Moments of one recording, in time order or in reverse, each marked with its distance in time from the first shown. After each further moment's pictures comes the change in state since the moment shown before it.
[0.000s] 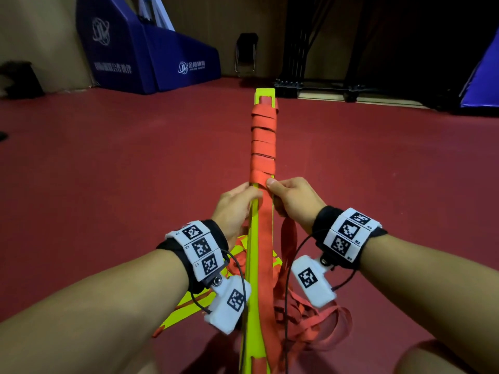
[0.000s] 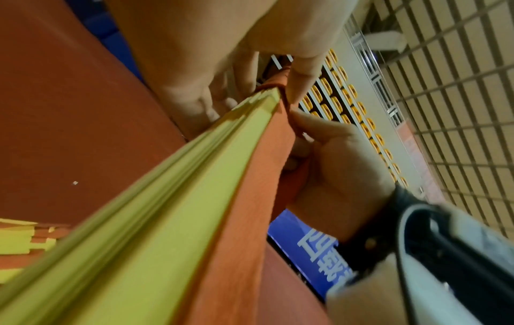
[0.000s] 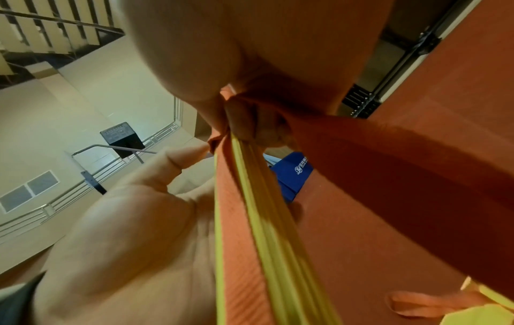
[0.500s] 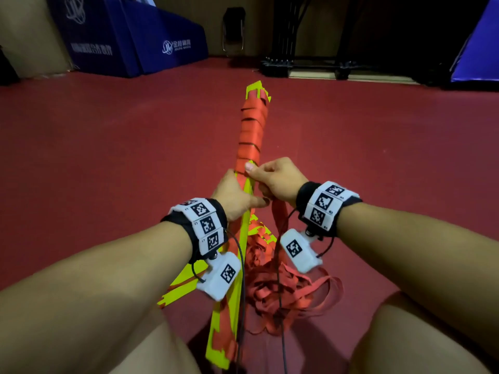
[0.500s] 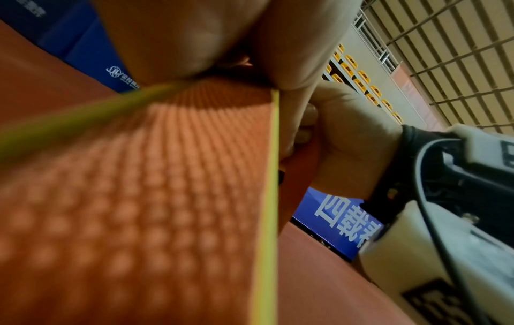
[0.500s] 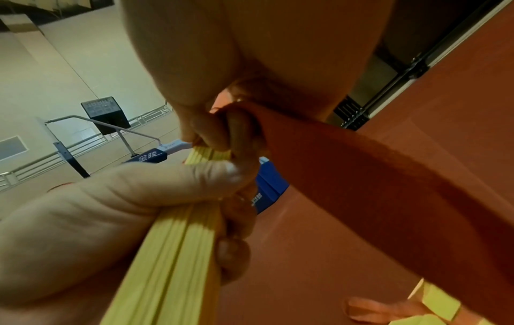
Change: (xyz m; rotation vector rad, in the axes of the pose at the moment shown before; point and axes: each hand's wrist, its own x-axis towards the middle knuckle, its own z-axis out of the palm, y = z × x) left_hand 0.040 -0.049 -0.014 0.585 0.047 0.059; right_hand -0.010 0.003 0.010 -0.041 -0.063 0.032
